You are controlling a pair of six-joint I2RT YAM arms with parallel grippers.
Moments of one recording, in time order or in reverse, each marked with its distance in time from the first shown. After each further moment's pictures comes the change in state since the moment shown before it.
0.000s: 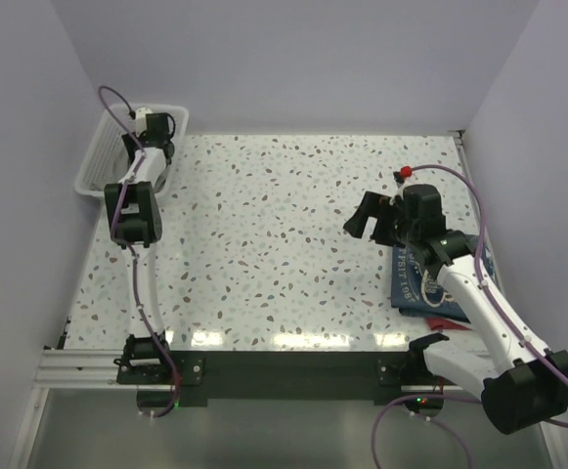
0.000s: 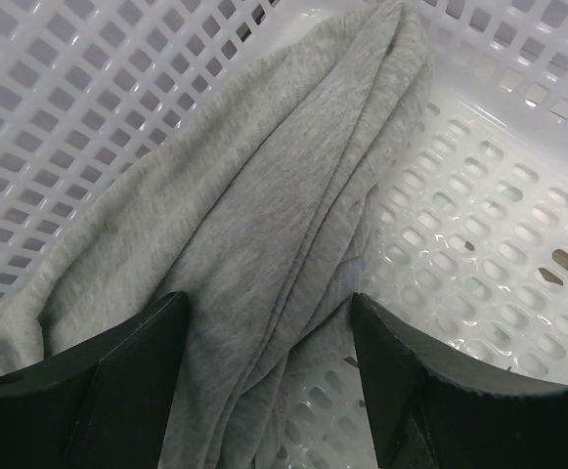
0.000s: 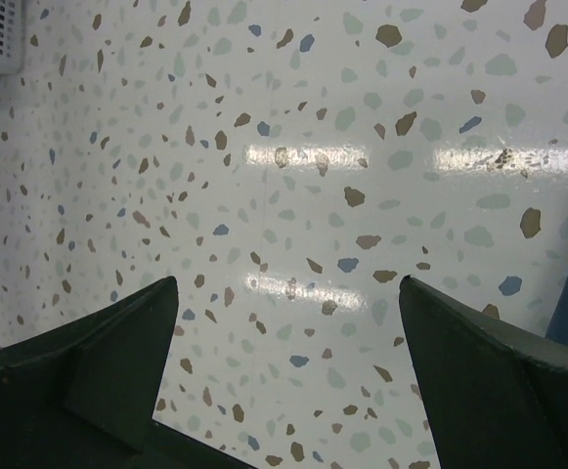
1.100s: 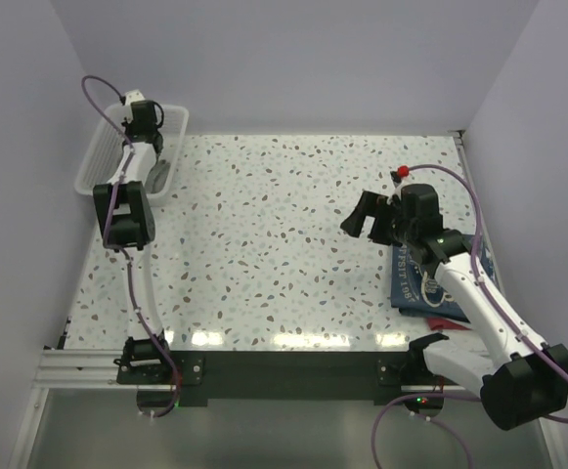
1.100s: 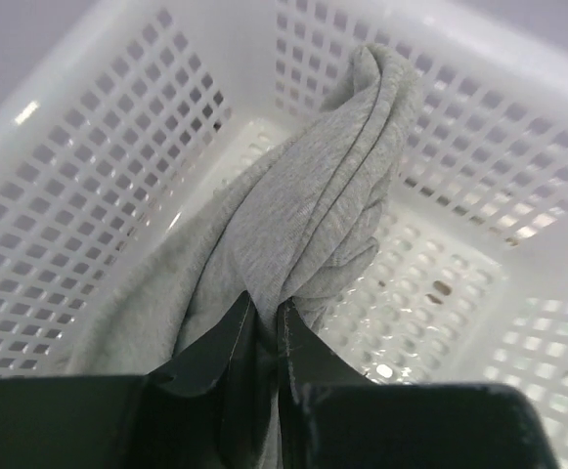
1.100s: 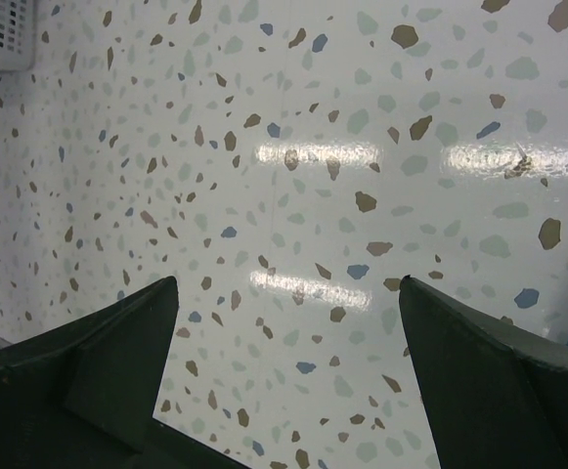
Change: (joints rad) left arm 0.031 -0.096 -0.047 0.086 0.190 0.017; right arm 0.000 0.022 -0.015 0.042 -0.023 0.008
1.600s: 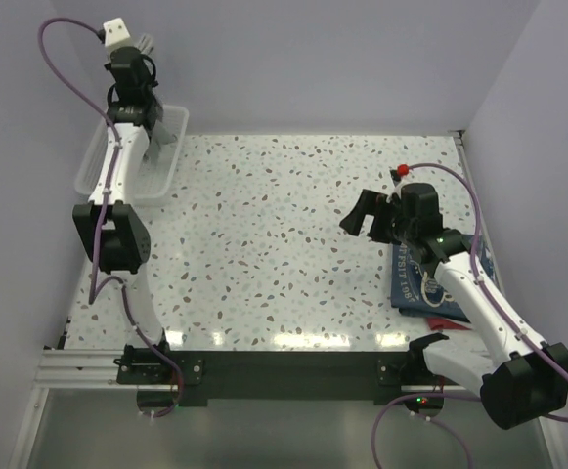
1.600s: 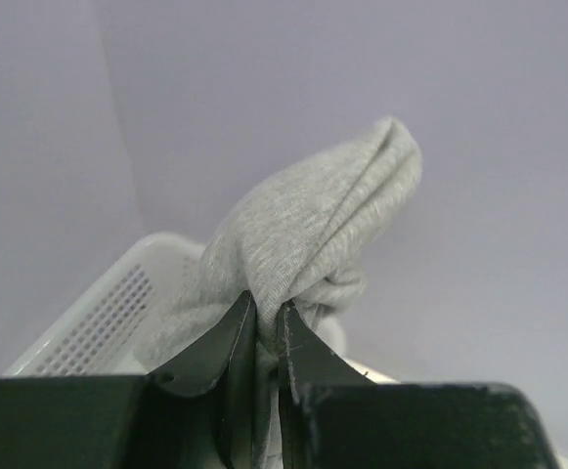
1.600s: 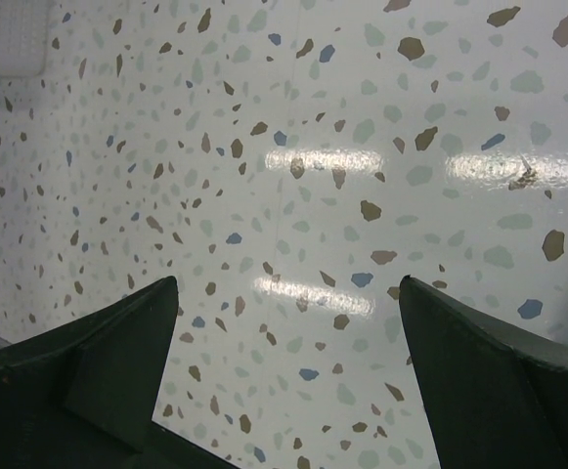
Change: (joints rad) left arm -0.084 -0.375 0.000 0.072 0.058 -0.023; right arm 0.000 0.008 0.001 0.026 -0.010 -0.002
